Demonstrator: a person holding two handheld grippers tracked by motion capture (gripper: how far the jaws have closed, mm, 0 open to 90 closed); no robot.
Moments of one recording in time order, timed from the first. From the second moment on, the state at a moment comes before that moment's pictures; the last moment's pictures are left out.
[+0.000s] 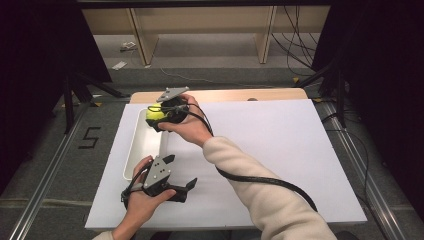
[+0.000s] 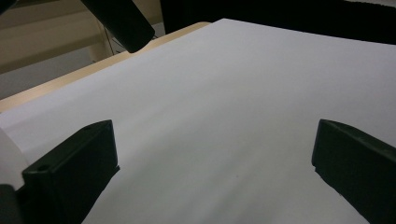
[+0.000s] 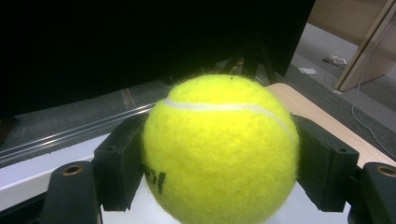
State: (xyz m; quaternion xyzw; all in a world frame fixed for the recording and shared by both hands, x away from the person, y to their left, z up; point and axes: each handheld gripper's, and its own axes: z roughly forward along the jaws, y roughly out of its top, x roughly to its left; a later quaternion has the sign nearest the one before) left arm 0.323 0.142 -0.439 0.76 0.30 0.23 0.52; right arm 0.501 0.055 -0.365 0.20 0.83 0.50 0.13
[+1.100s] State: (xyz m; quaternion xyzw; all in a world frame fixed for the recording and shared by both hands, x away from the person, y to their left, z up) left arm 0.323 0.143 -0.439 0.76 0.31 0.23 0.52; right arm 0.505 0.066 -0.373 0.19 0.84 0.49 0.12
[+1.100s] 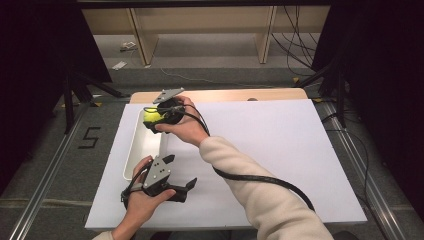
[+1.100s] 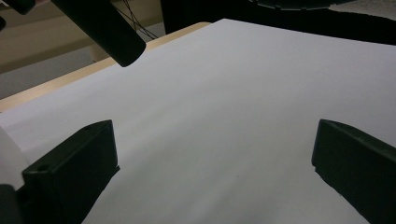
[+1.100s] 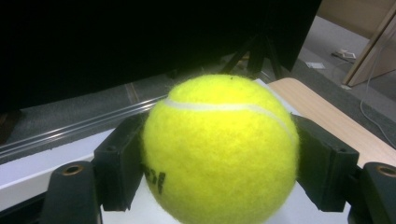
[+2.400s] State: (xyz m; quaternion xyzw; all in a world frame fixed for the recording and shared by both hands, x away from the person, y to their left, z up) left arm 0.323 0.142 -0.439 0.76 0.30 0.23 0.52; right arm 0.504 0.080 -0.386 0.18 0.86 0.47 0.10
